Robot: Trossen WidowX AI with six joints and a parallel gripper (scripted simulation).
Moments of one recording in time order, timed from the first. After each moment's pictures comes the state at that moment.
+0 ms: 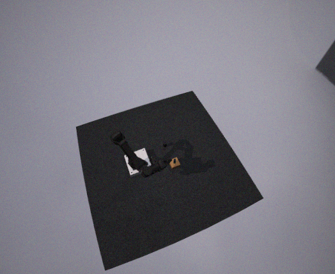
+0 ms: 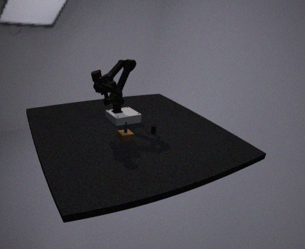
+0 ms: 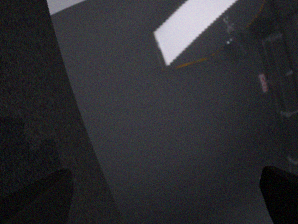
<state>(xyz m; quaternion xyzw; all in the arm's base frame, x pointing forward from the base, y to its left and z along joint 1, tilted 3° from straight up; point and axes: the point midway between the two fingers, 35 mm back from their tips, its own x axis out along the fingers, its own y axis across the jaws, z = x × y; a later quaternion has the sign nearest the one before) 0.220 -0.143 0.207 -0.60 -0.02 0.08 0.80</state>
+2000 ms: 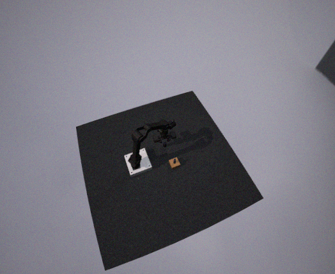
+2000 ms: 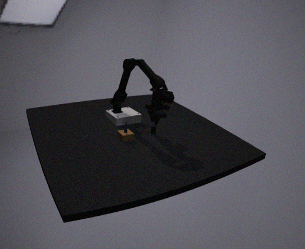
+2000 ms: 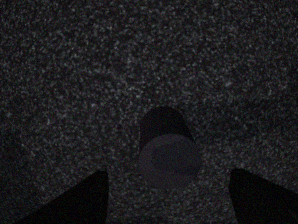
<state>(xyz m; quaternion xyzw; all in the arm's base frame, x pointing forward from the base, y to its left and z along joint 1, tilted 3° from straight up) 0.299 0.123 0.041 -0.47 0.54 0.47 0.52</state>
